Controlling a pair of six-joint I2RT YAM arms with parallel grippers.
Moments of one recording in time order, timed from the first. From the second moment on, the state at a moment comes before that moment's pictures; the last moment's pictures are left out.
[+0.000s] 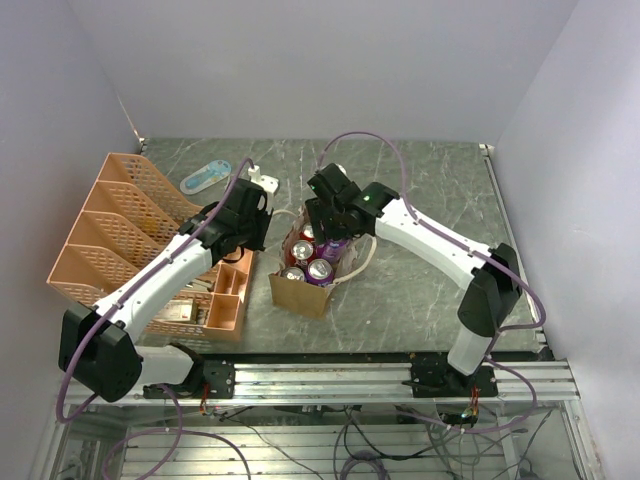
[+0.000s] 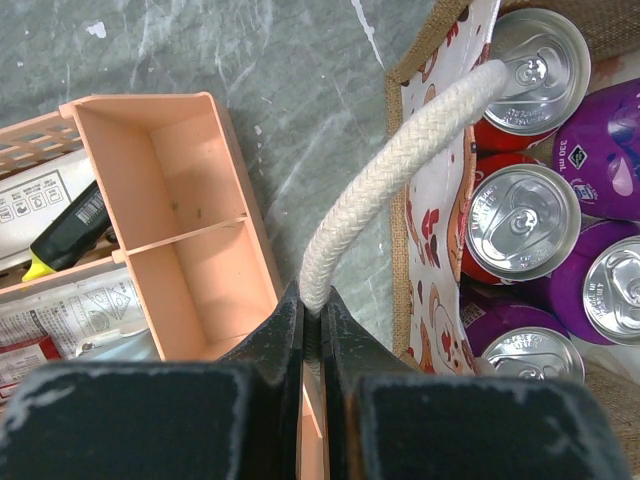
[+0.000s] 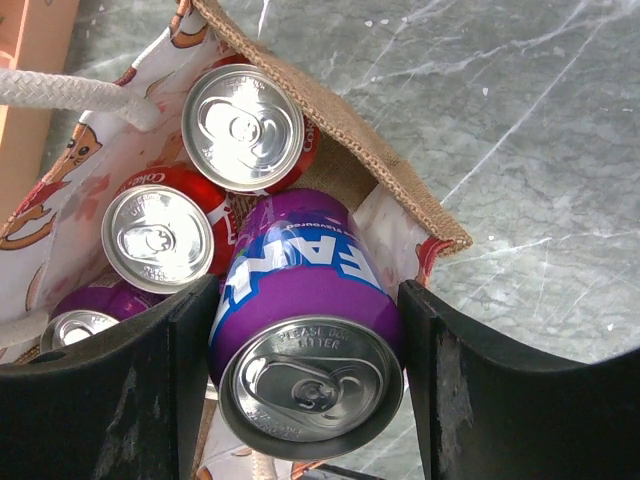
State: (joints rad) left arm -0.53 1.28 1.05 -0.57 -0.10 -0.09; right arm 0.83 1.76 1.62 -0.87 0.27 0.41
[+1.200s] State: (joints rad) left arm -0.53 1.29 1.05 -0.57 -0.10 -0.09; right arm 0.10 1.20 1.27 -0.53 -0.27 0.55
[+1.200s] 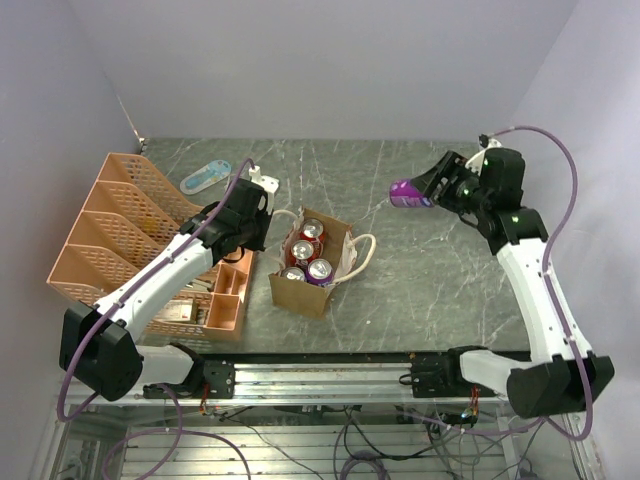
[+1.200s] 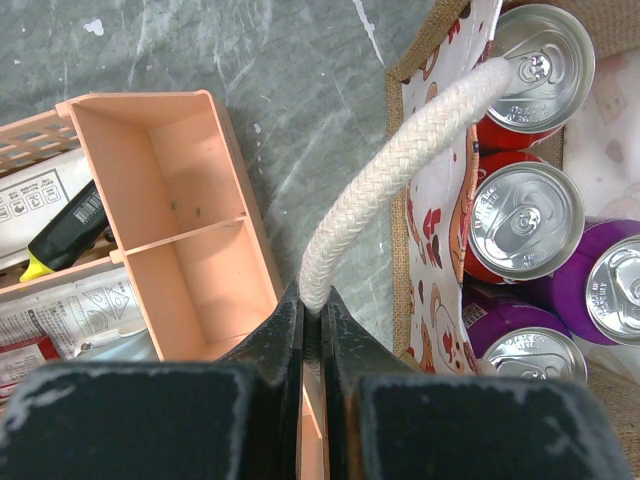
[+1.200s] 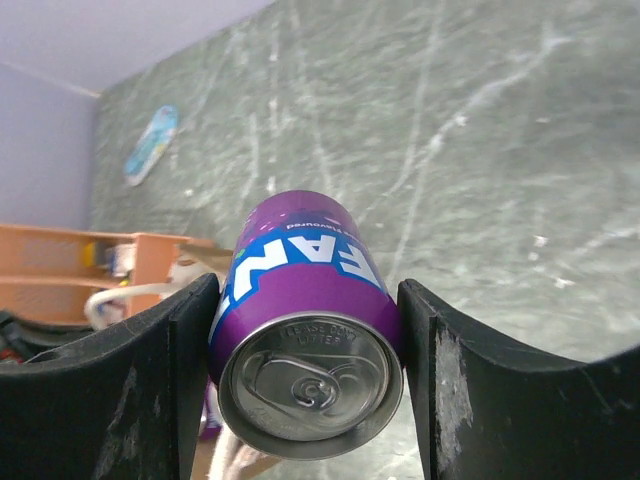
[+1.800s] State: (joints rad) left arm -0.53 1.29 1.05 -0.57 -0.10 -0.09; right arm 0.11 1.30 1.02 -0.64 0.25 0.51
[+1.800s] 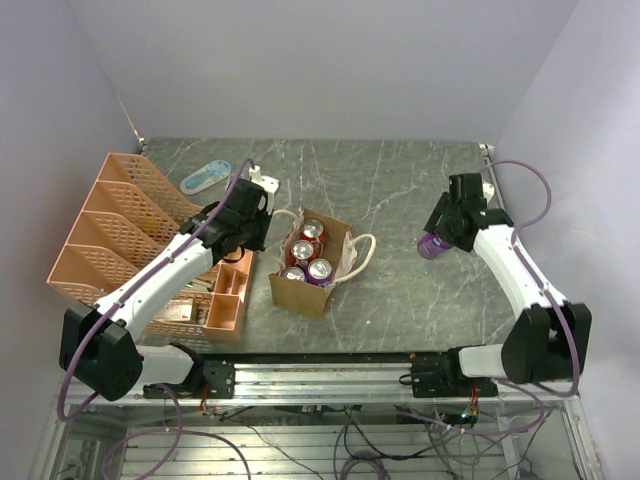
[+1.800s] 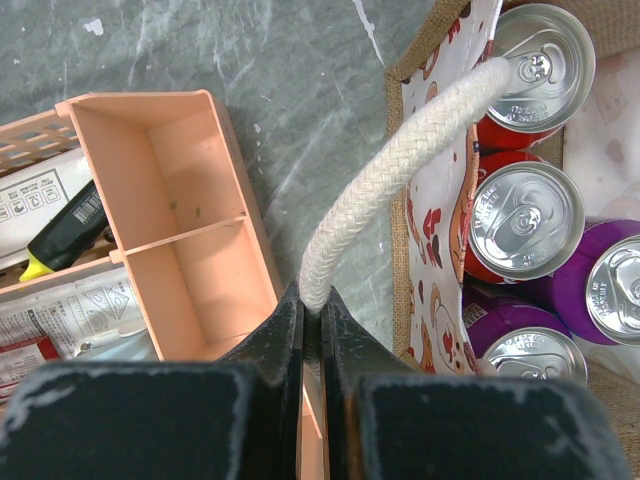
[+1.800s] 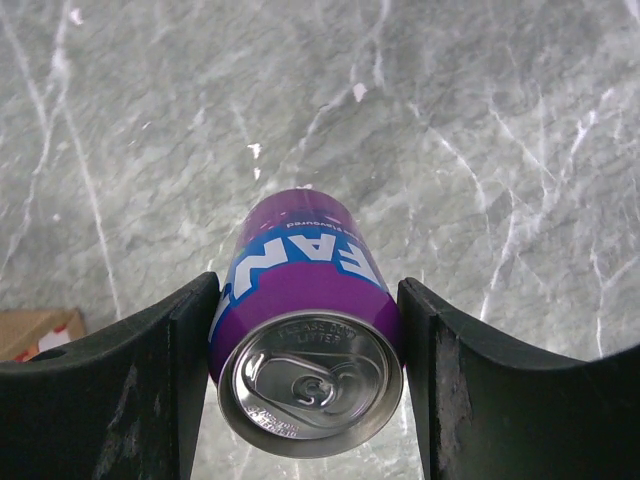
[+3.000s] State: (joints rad) left arm -0.53 1.30 1.05 -0.57 -0.10 -0.09; right arm 0.34 1.75 1.32 -0.74 0.24 0.18
